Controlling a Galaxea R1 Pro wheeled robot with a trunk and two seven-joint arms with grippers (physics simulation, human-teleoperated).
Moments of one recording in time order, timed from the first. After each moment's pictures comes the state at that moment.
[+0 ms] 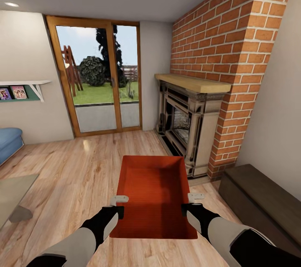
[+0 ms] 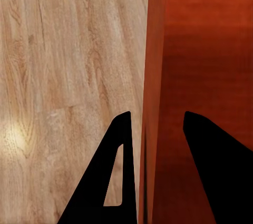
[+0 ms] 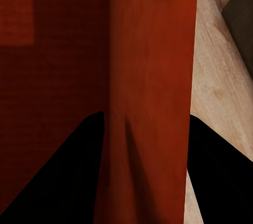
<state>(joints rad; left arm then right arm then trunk) -0.71 -0.14 -0.03 -0.24 0.03 0.25 0.23 -0.83 0.10 0.55 -0.02 -0.53 0.12 -0.23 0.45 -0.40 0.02</state>
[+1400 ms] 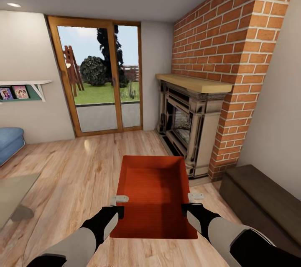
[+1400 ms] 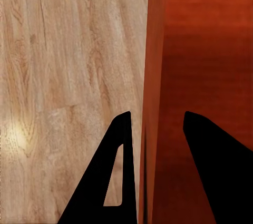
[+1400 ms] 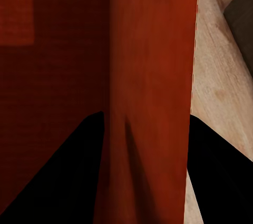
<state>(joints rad) -0.71 -0.14 -0.03 -0.24 0.03 0.25 0.23 -0.83 0.10 0.55 -0.02 -0.53 0.12 -0.23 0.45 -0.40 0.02</state>
